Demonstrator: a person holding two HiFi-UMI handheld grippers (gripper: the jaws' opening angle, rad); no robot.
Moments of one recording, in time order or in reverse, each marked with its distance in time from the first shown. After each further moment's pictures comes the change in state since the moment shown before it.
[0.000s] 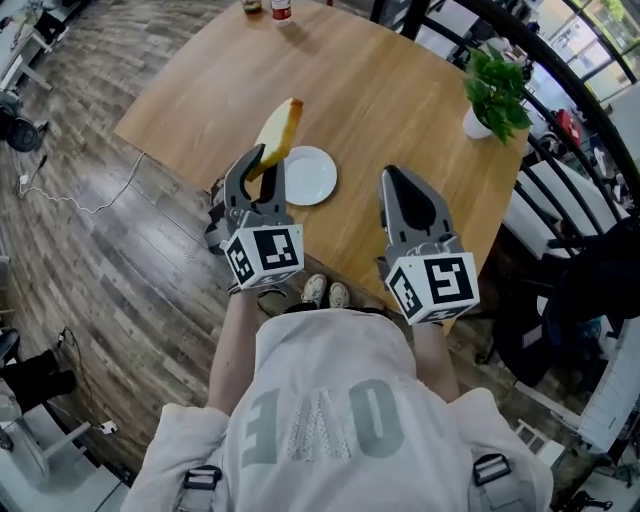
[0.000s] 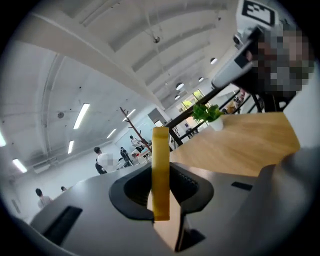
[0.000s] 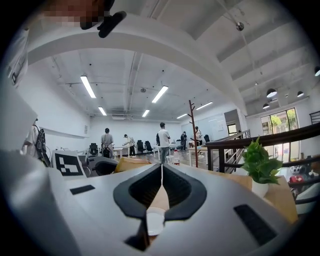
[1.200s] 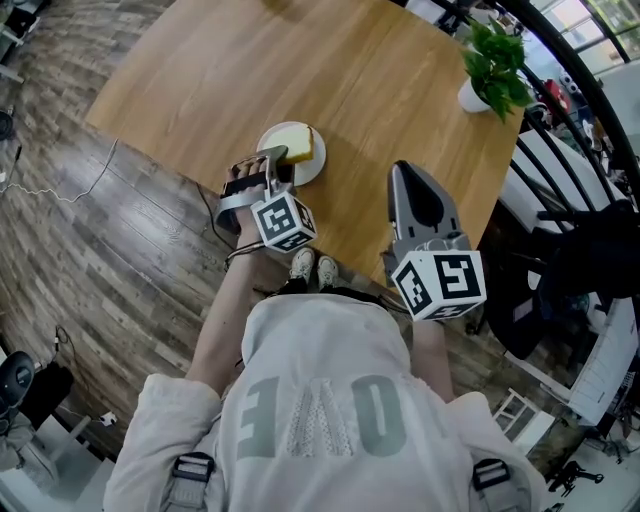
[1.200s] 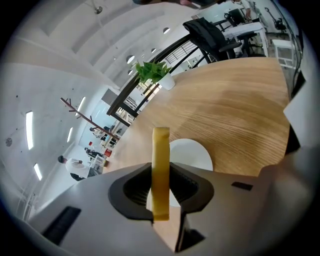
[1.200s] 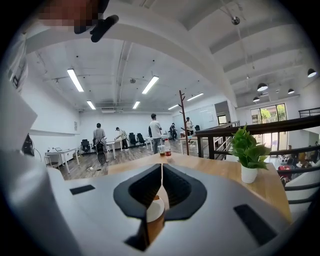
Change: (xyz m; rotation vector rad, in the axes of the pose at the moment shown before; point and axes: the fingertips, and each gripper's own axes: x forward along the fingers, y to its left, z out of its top) left arm 0.066 -0.138 -0.110 0.401 0.280 -0.391; right arm -0.005 -0.028 -0.036 0.072 0.111 -0.101
